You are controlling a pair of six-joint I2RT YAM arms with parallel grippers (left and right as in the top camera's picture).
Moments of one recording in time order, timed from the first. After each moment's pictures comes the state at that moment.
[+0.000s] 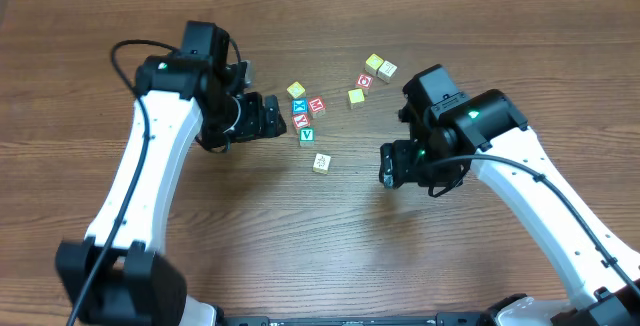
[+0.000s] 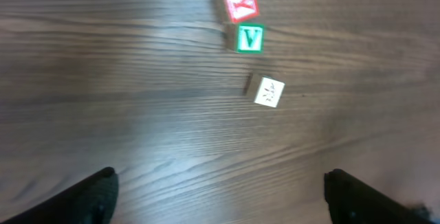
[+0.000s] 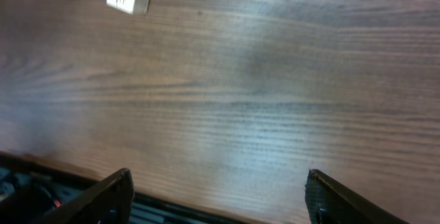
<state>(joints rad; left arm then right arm) -0.14 1.68 1.52 -1.23 0.30 -0.23 0.47 1.52 1.37 -1.28 -0.22 0.40</state>
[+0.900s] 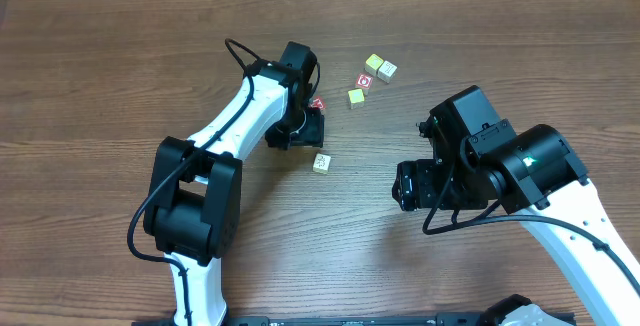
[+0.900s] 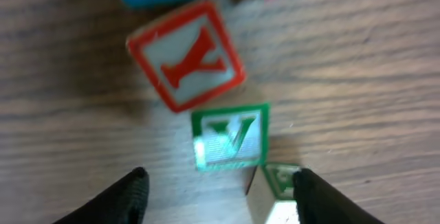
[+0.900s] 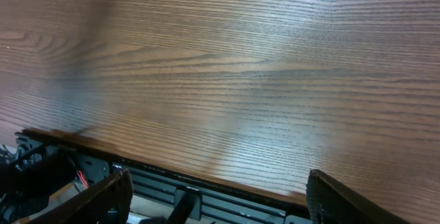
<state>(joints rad) -0.37 2.07 1.54 -0.97 0.13 -0.33 0.49 1.30 1.37 -1.40 -0.22 0.44</state>
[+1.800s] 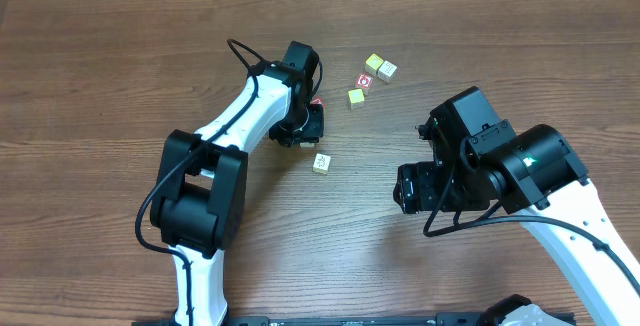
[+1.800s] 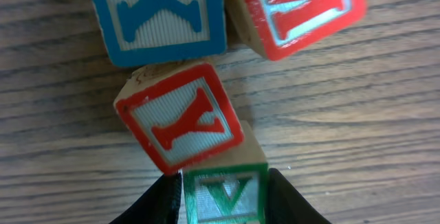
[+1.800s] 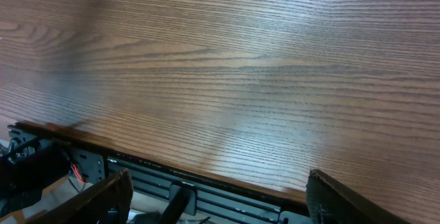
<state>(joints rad) -0.37 2.11 1.55 -0.91 0.13 -0.37 0.49 1.30 1.37 -1.41 -0.22 0.41</state>
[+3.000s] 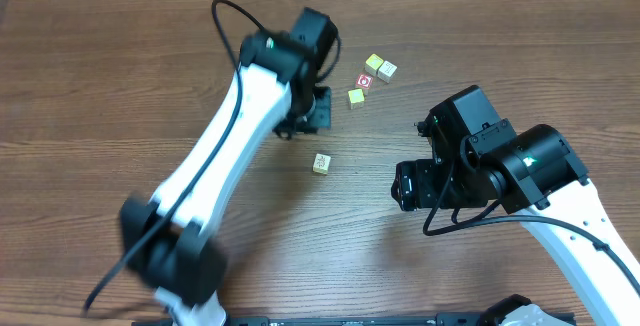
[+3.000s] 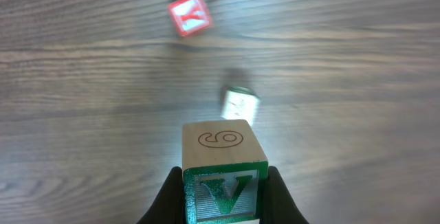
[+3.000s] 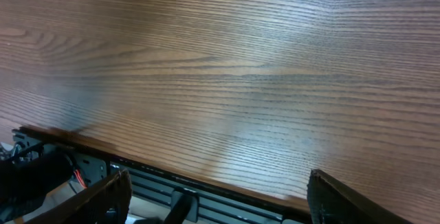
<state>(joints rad) -0.50 1.83 1.79 -1.34 0.00 -0.46 0.49 1.30 1.37 -1.39 -0.22 0.41</state>
